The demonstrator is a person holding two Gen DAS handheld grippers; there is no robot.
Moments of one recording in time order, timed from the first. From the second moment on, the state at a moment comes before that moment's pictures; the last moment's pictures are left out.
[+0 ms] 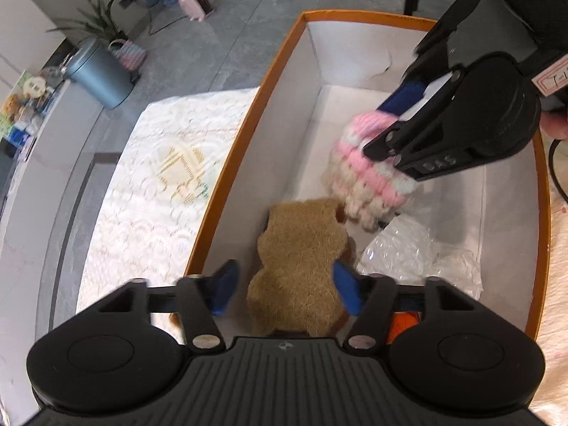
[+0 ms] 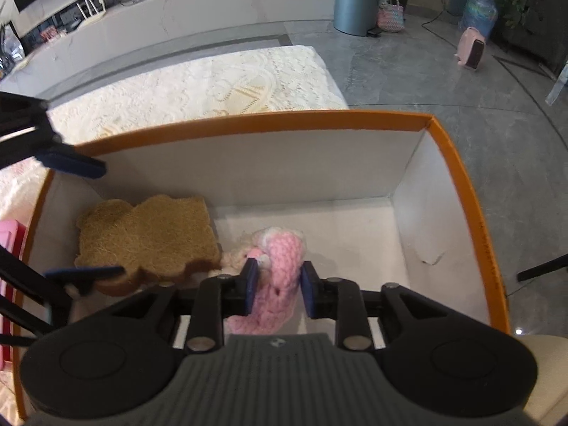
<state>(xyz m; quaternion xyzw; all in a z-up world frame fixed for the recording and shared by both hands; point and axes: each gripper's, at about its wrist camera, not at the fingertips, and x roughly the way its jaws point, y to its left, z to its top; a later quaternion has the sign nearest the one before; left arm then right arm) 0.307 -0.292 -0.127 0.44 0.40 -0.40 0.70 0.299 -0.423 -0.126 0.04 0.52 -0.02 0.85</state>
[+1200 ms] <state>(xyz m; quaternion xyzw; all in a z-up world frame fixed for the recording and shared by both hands) 0.207 -0.196 -0.015 0.29 0.36 -0.36 0.81 0.202 -0.346 -0.022 0.03 0.45 0.02 0.89</state>
